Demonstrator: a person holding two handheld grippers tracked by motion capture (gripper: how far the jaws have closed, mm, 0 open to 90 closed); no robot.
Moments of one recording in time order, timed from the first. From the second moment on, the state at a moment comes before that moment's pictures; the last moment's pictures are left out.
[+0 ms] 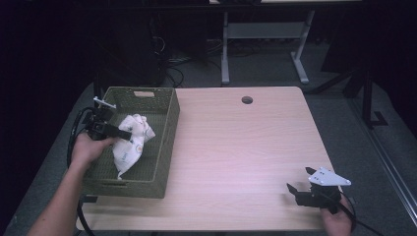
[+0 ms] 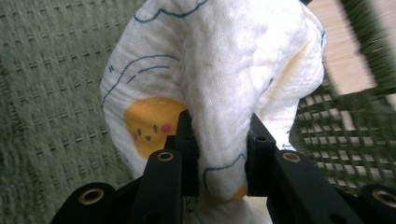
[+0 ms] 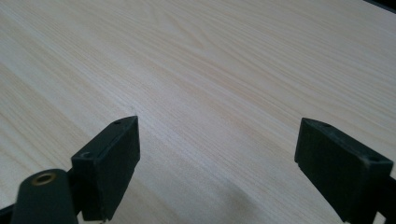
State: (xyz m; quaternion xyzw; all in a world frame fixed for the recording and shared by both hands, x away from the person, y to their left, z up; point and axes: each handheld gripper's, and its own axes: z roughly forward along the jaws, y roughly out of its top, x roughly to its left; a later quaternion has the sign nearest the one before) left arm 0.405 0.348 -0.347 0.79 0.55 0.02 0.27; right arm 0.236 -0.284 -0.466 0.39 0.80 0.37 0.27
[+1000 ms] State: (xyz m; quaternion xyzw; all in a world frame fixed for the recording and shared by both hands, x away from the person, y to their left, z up) left arm 0.389 0.354 -0.310 0.75 0.52 0.00 0.40; right arm 0.236 -0.283 -0.466 0.40 0.80 0.36 0.27
